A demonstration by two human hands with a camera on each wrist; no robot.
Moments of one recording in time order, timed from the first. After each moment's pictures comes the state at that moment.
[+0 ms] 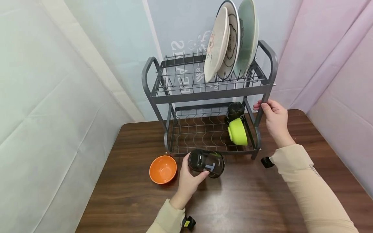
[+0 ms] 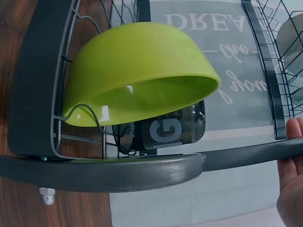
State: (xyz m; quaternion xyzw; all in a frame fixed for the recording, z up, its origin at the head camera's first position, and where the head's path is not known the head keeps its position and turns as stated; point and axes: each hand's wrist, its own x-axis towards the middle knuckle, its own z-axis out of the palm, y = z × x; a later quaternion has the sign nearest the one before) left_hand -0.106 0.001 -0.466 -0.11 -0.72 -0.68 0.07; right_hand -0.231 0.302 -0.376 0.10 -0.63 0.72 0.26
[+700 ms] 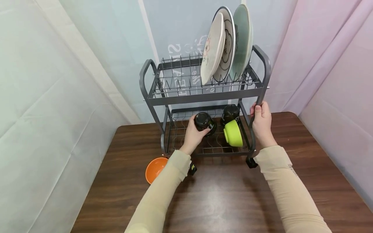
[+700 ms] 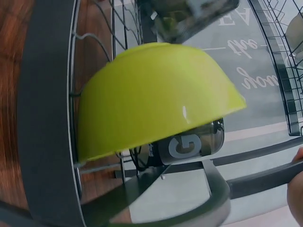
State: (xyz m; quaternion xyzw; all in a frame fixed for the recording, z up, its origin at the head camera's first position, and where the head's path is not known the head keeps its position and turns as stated) left_hand -0.260 0.040 -0.438 -0.10 -0.85 -0.51 0.05; right_hand -0.223 0.271 -0.365 0.06 -0.67 0.67 0.32
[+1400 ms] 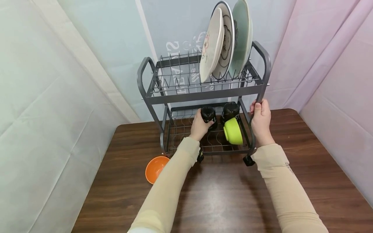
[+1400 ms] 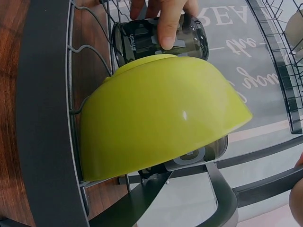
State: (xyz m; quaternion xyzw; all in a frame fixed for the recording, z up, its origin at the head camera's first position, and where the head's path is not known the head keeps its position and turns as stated) left_hand -0.295 0.070 -0.439 -0.06 -0.91 -0.42 0.02; right_hand -0.225 0.265 -0.367 0.05 -0.65 0.68 0.34
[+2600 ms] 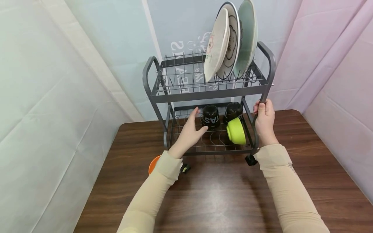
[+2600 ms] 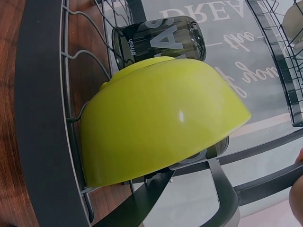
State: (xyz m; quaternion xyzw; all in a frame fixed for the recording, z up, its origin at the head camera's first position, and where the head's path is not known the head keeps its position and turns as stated) left_hand -0.222 0.006 -0.376 -0.20 -0.87 -0.45 0.00; right_hand -0.233 0.268 -0.374 0.08 -0.59 0.73 0.34
